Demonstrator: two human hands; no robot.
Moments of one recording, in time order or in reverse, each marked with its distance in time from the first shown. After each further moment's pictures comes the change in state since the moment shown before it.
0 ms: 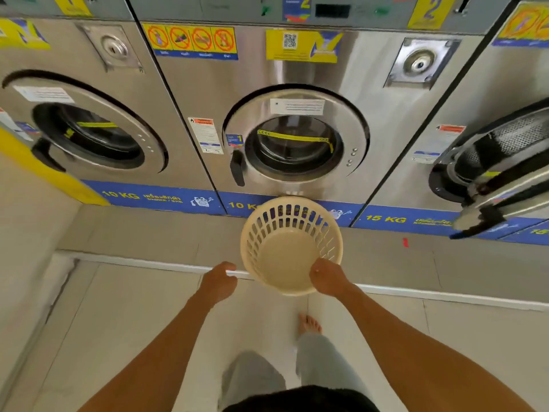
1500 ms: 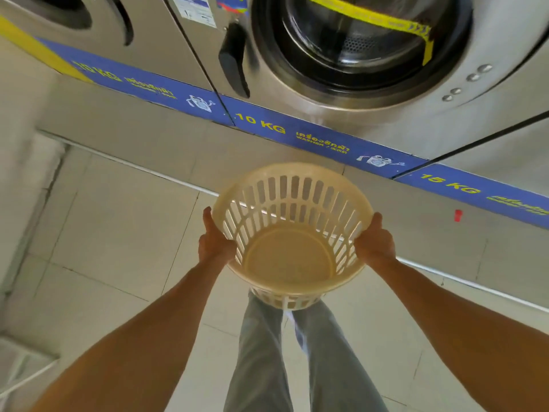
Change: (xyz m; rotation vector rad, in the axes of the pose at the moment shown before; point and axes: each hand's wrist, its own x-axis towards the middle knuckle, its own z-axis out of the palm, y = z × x) left_hand 0.117 0.011 0.111 -0.311 0.108 -0.576; right_hand 0.195 0.106 0.005 -0.083 0.108 0.304
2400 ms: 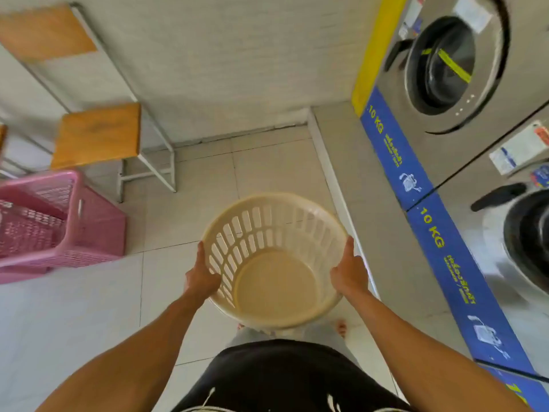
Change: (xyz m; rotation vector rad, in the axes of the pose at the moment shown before) left_hand -0.303 -0.397 -0.039 -0.844 0.388 -0.430; right_hand -0.352 -0.096 0.101 -0.546 -0.093 -0.945
